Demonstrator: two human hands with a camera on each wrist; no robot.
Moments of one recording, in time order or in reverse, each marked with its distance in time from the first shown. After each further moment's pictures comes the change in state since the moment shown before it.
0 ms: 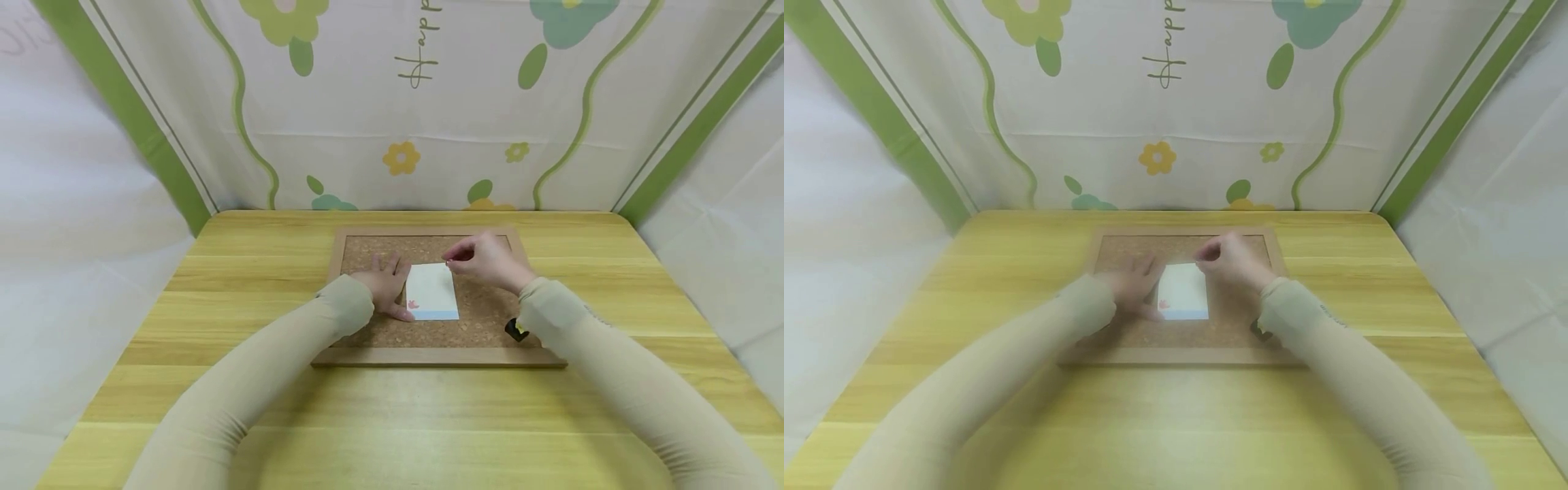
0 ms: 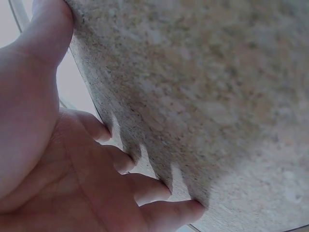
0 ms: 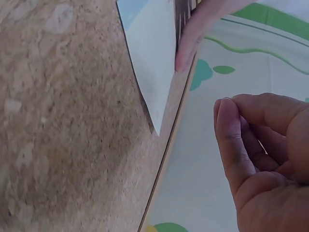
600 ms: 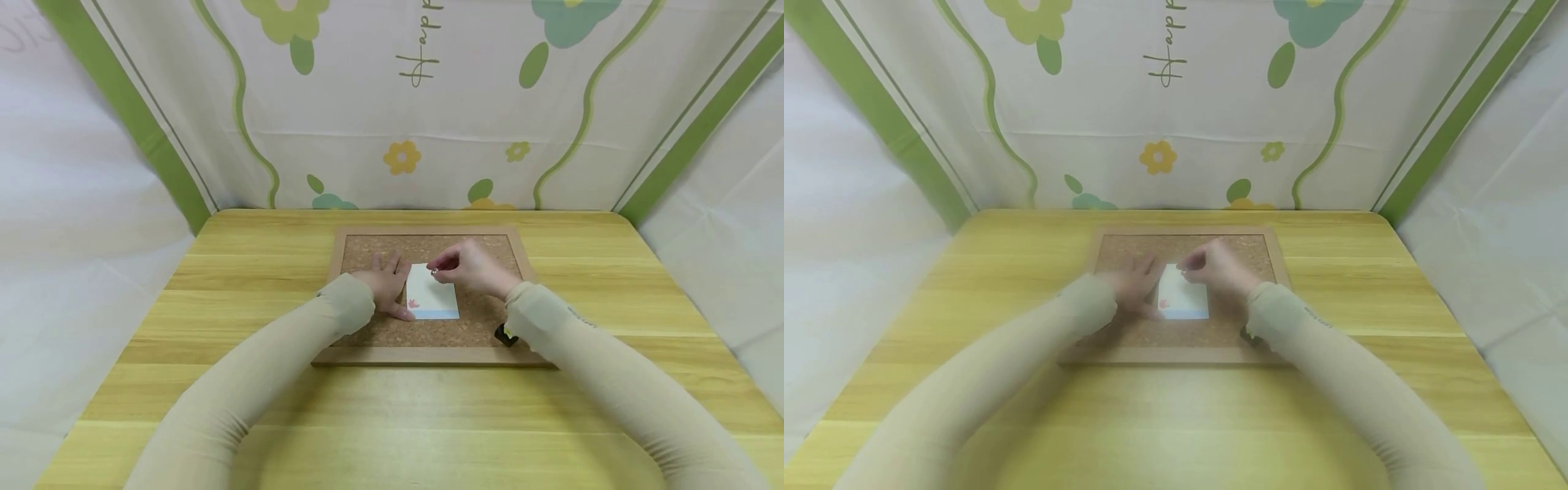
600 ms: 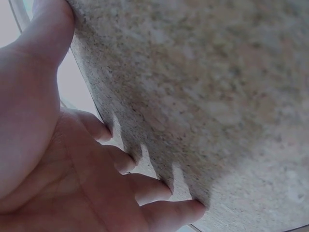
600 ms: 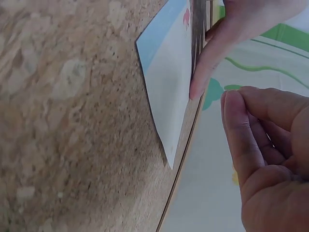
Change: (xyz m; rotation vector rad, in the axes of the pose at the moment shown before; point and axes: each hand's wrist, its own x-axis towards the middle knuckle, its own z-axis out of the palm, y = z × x) left_hand 0.000 0.000 -0.001 -0.016 -0.008 -0.008; right_hand 0.008 -0.005 0.023 -0.016 -0.077 -0.032
